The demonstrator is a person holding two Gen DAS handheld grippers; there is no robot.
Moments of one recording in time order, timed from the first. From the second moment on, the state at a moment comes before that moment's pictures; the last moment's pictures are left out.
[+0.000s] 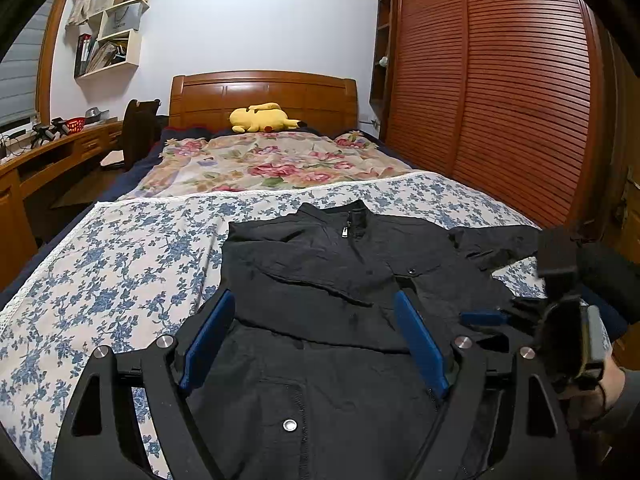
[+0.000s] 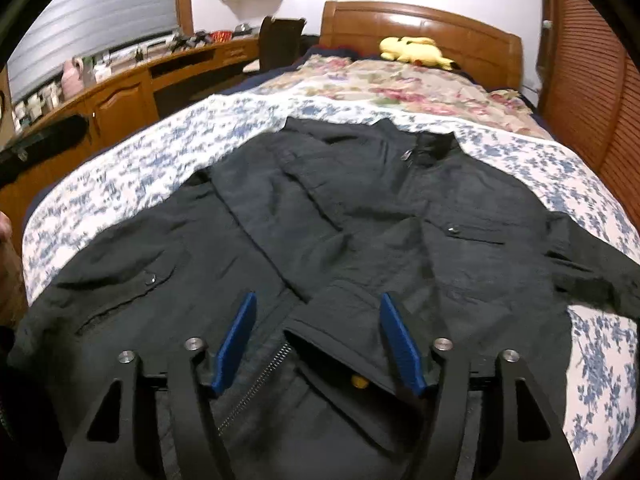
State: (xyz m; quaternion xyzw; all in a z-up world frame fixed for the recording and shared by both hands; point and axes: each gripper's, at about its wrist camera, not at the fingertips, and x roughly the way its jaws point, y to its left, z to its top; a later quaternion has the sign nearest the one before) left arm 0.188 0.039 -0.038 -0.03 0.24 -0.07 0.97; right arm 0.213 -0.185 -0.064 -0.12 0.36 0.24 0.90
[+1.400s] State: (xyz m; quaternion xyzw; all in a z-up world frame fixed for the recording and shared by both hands) left arm 0.198 -0.002 -0.051 0.00 0.26 -0.09 0.96; right arm 0.267 -0.296 -0.083 -0.11 0.43 0.11 0.89
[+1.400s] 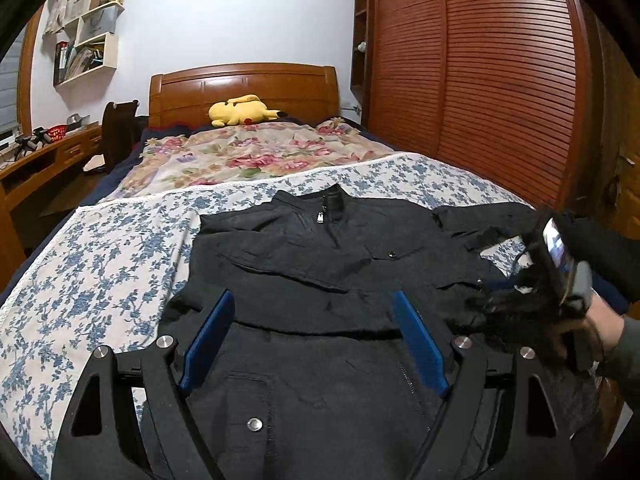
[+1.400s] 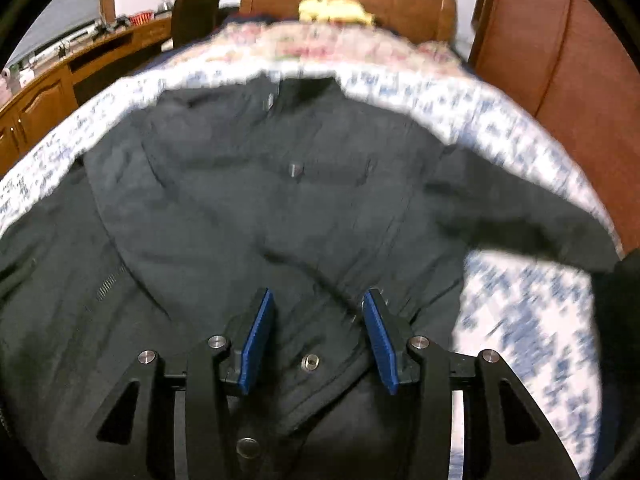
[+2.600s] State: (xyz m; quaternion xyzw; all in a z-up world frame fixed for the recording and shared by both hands) left arm 0.224 -0.076 -0.076 0.02 0.28 -0.14 0.95; right arm 0.339 -0.454 -0.058 -0.11 0.42 -0.04 0.90
